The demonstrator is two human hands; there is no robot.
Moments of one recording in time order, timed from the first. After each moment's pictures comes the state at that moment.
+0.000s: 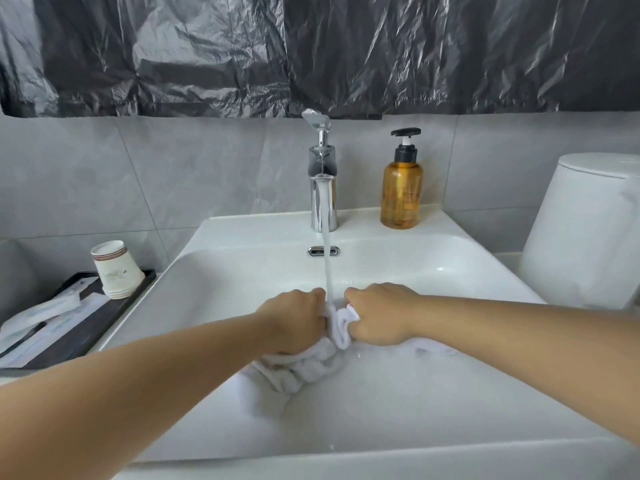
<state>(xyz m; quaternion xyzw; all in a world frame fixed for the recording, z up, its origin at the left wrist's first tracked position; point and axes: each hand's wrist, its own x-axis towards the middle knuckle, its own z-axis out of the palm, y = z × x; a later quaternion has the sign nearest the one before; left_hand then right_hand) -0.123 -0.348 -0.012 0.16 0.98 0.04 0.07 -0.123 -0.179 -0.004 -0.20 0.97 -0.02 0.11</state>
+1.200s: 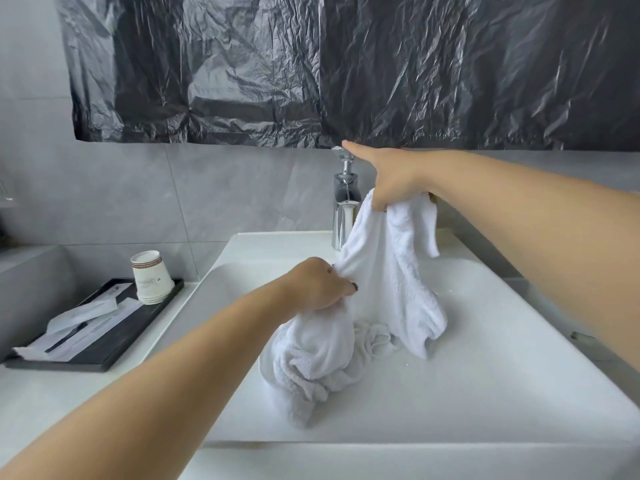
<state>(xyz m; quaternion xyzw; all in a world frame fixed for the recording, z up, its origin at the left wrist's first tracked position) -0.106 -0.351 0.060 0.01 0.92 0.39 0.09 -0.164 -0.191 0.178 -0.18 0.97 -0.13 -0.04</state>
